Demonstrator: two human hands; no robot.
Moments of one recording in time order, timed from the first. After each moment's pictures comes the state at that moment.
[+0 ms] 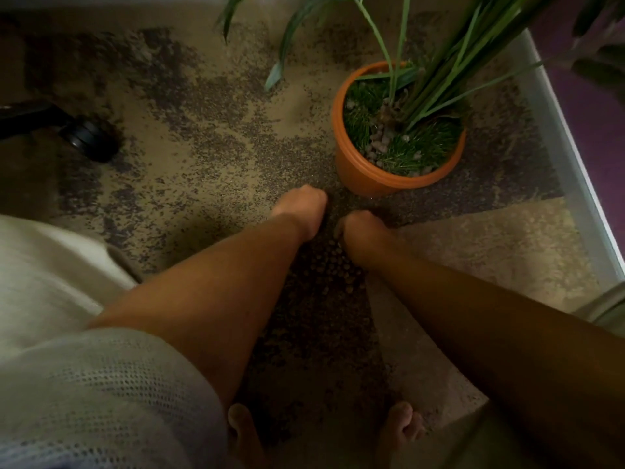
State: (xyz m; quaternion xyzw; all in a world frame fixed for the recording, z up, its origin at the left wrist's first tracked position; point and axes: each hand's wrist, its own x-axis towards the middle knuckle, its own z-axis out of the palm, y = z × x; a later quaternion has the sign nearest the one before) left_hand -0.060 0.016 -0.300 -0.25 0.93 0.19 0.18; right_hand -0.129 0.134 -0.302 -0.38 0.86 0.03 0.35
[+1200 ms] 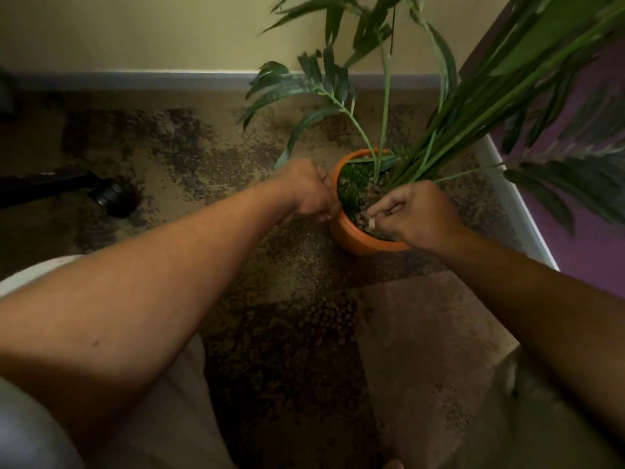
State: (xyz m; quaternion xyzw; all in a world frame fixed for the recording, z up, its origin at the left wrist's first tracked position) left_hand -0.096 -0.041 -0.156 -0.34 0.74 0.56 0.12; right_hand -0.192 0.124 -0.149 -0.33 0.88 -0.25 0.25
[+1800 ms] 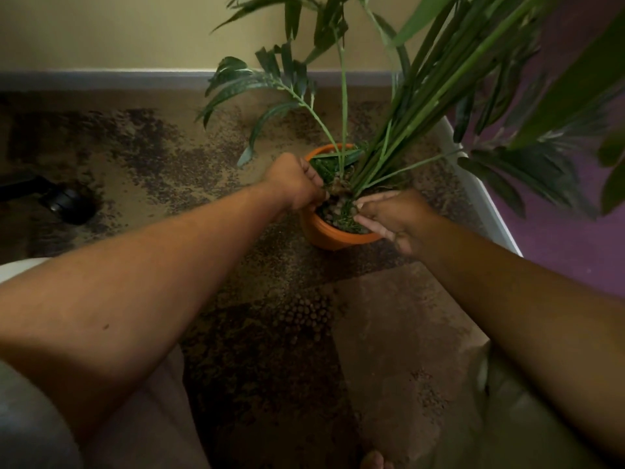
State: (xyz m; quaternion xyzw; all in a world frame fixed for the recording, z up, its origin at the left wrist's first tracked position) left_hand -0.123 -0.020 -0.180 -0.35 0.74 0.57 0.02; right_hand -0.206 0.130 -0.162 0.08 0.76 -0.52 0.39
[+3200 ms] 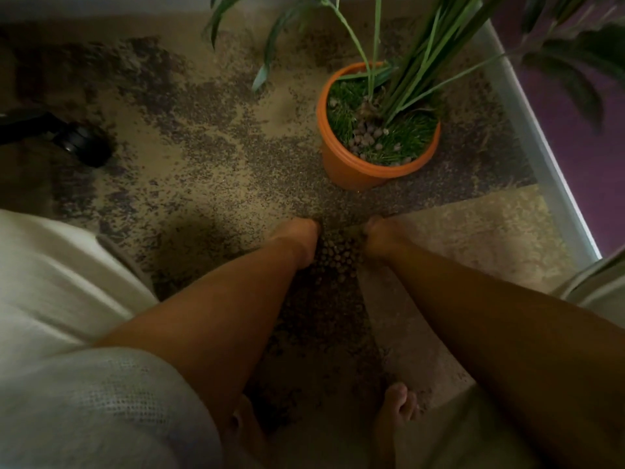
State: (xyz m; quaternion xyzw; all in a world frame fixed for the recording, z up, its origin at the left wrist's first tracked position) left_hand -0.027 0.050 -0.294 -0.22 0.89 0.24 0.32; right_hand -0.137 0.173 -0.295 -0.18 0.89 0.04 0.41
